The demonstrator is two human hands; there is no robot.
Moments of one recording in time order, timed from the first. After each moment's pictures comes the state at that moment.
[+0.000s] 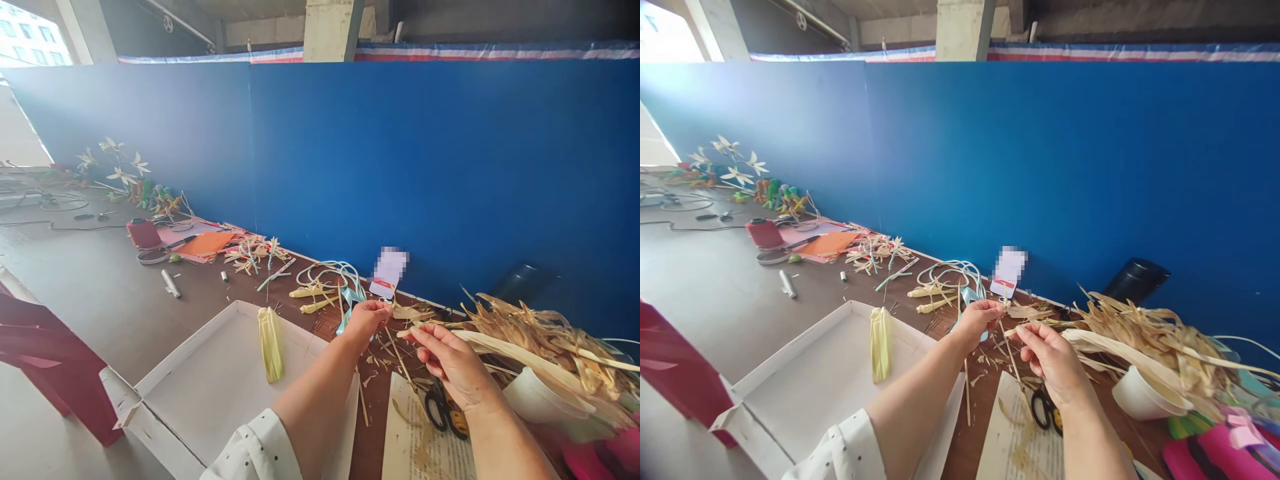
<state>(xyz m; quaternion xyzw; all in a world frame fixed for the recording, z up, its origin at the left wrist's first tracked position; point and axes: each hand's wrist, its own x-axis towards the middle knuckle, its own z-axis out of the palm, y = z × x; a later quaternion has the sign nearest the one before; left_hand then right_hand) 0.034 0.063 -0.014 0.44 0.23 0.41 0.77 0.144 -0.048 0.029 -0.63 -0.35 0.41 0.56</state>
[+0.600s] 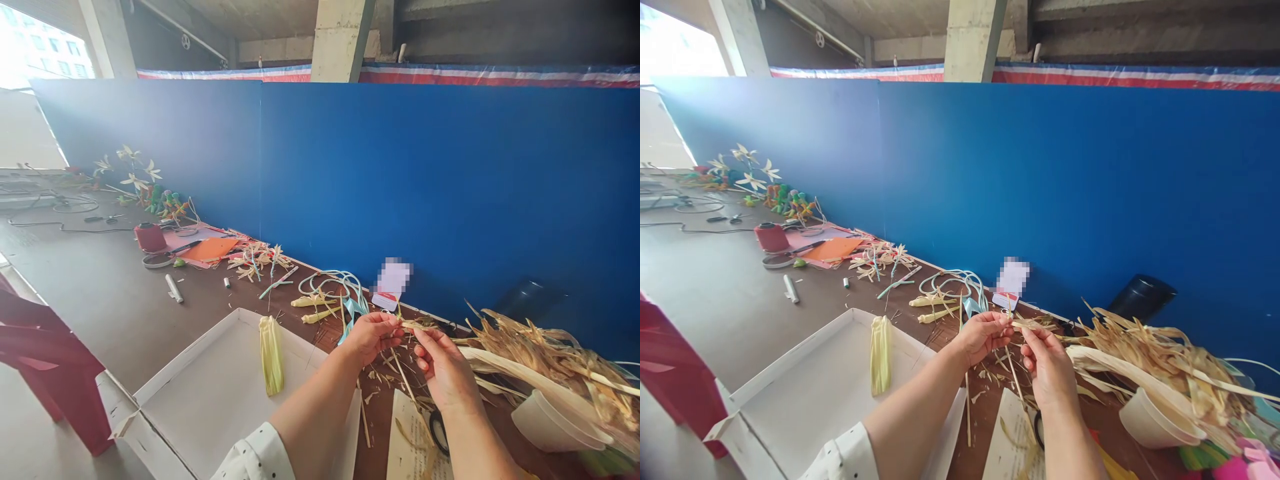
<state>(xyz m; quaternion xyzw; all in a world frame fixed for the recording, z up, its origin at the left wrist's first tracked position) 0.032 0.064 -0.015 0.34 0.12 0.37 0.86 0.139 -0.021 0.011 -0.54 -0.27 0.37 0.71</state>
